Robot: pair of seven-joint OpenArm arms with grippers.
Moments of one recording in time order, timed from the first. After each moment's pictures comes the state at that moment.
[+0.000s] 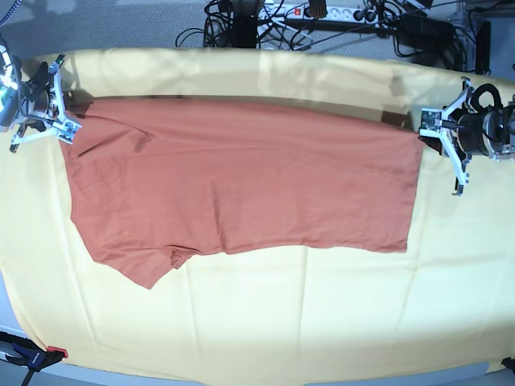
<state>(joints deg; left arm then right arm) -13.1 -81.2 43.2 112.5 -8.8 -44.2 13.9 -20.9 55.8 -2.6 109.2 28.2 35.8 -64.9</state>
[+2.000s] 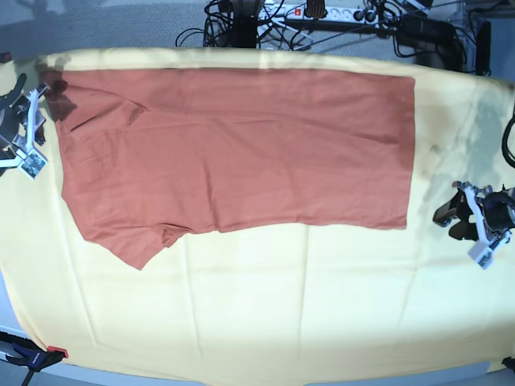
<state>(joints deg) -30.3 -59.5 33.2 65.4 -61.9 -41.8 34.9 -27.3 55.4 17.4 121.8 26.4 28.9 -60.3</state>
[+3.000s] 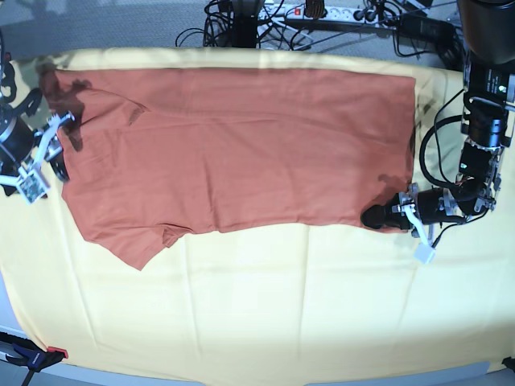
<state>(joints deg) -32.7 -34.5 24.0 40.0 -83.2 -44.1 56.0 -17.2 42.2 17.5 115.8 26.1 24.7 -43.2</state>
